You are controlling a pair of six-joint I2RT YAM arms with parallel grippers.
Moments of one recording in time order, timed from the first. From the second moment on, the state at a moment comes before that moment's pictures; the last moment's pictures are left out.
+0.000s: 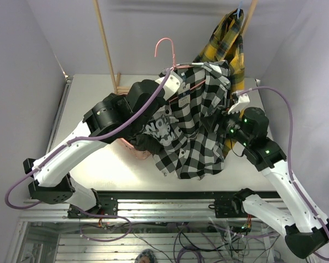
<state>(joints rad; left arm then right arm) -1.09 1.47 1.99 -0.99 -0.77 0.18 0.44 0.85 0.98 -0.40 -0.10 0.32</state>
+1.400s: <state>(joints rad) -1.09 0.92 1.36 -0.71 -0.54 0.28 0.44 0.67 1.13 -0.35 0.45 0.28</state>
